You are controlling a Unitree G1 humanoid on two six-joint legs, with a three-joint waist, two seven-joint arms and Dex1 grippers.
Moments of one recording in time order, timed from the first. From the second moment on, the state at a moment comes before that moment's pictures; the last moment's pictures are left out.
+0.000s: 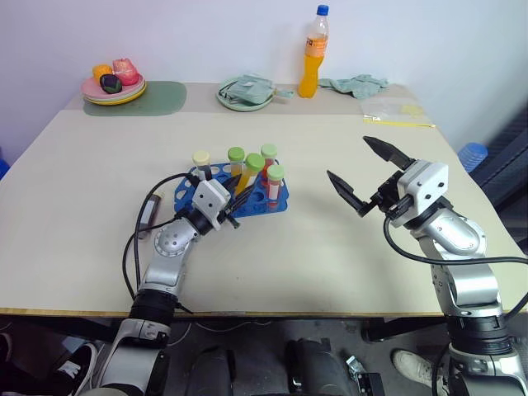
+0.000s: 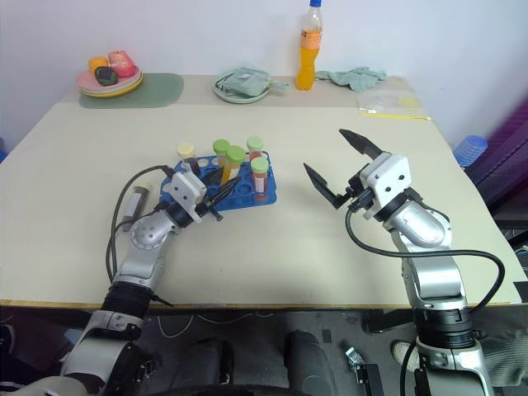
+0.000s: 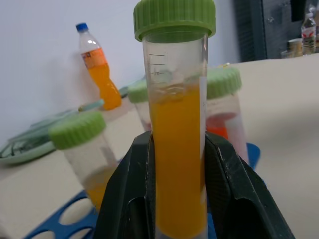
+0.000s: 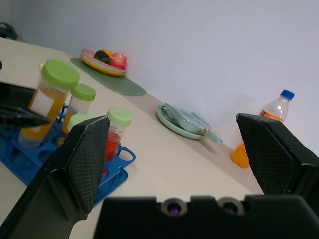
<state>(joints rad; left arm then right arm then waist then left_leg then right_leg) -0.44 0.22 -0.05 0.36 -0.06 -0.39 -0.61 -0.27 -0.52 -0.11 -0.24 0.24 0.00 0.59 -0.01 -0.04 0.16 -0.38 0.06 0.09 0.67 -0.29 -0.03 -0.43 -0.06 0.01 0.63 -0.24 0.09</state>
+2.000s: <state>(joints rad) -0.48 1.08 0.36 0.04 -0.90 1.36 -0.45 -0.37 -0.50 -0.07 -0.01 0.19 -0.19 0.63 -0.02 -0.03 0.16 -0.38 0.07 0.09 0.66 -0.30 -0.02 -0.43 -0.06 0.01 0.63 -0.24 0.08</state>
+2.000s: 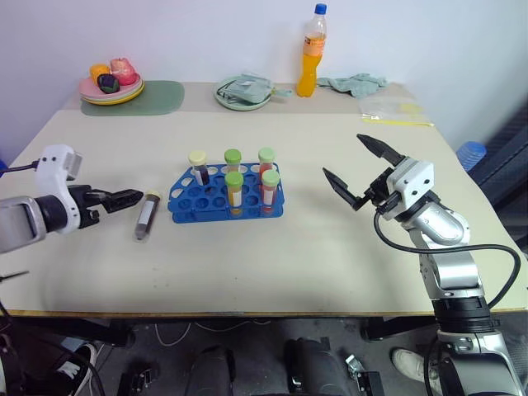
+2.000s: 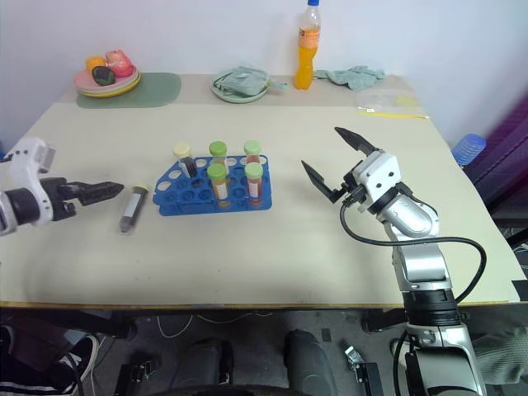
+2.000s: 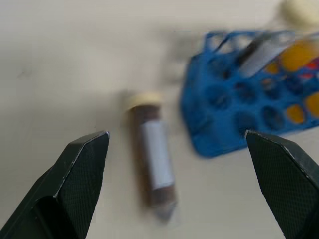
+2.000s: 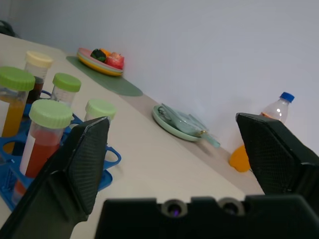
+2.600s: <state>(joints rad) -1.11 1.04 -0.49 0.82 -0.35 1.20 -1.12 -0.29 -0.56 -0.04 -0.21 0.38 -0.05 0.80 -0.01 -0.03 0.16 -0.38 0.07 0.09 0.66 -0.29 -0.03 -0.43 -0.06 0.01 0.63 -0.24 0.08</state>
